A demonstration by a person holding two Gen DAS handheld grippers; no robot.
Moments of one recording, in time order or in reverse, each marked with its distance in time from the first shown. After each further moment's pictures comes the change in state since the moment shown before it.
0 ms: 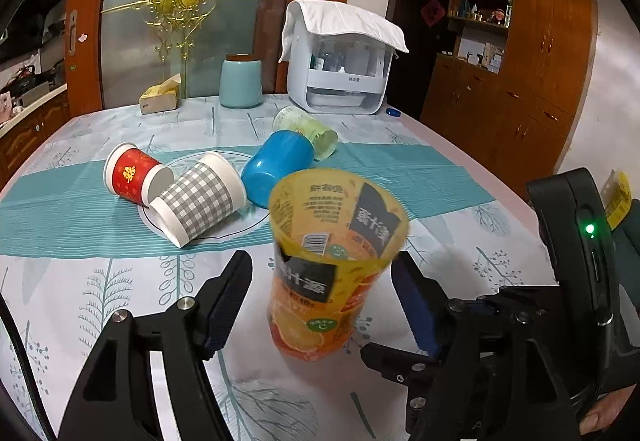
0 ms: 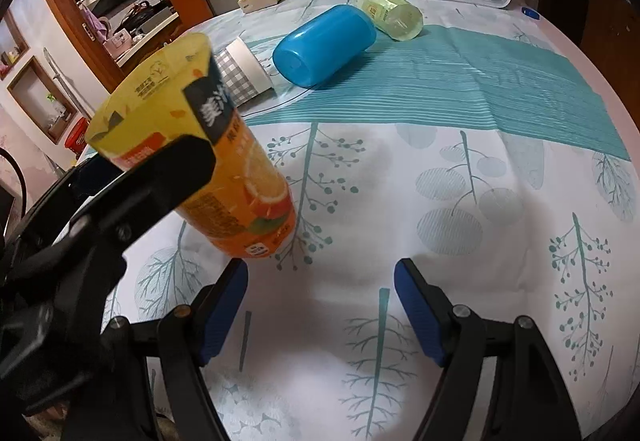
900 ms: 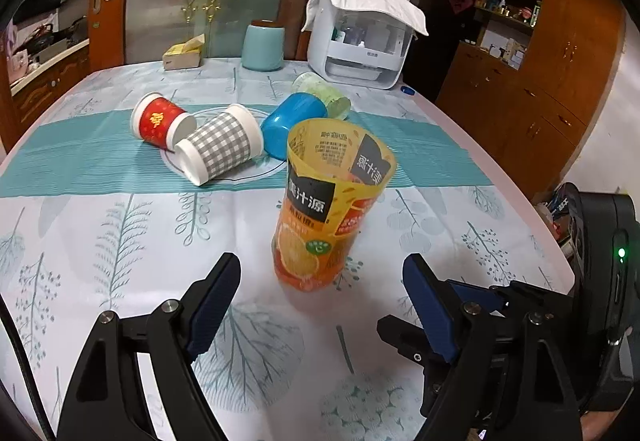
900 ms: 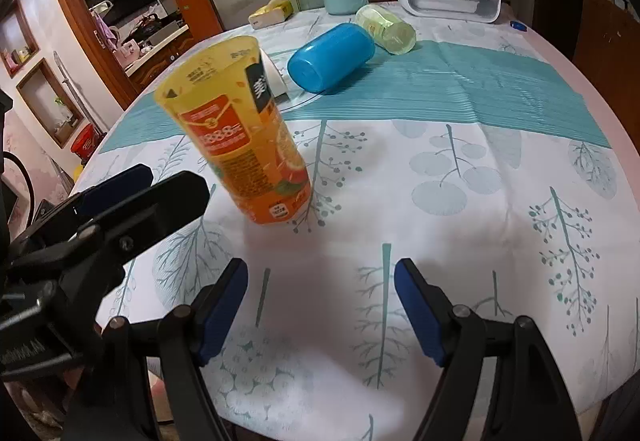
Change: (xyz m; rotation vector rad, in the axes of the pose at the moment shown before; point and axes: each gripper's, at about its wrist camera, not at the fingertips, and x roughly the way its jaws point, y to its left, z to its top) left arm -0.032 0.000 -0.018 -0.111 0.120 0.036; right arm -0.032 0.008 -0.033 -0.008 -0.085 0.000
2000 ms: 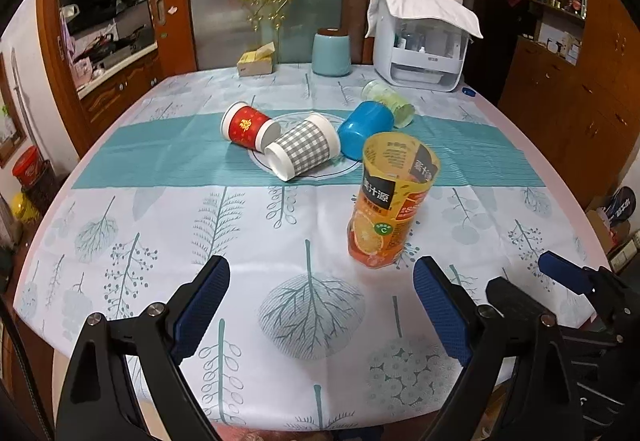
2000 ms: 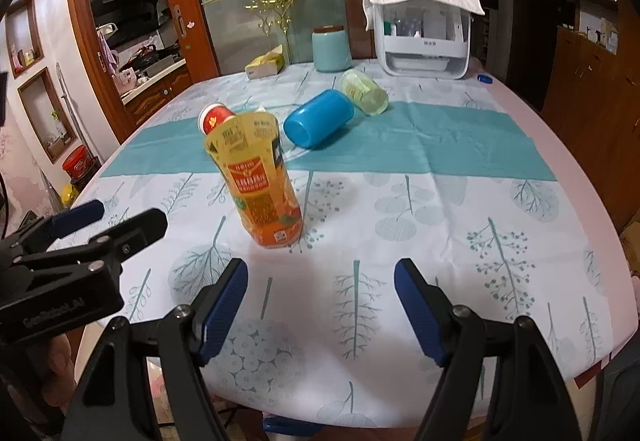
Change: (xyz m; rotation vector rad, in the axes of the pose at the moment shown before) left arm -0.057 0.001 -0.001 -0.029 0.014 0.269; right arm -0.072 0.013 -0.012 -0.029 -0.183 -0.095
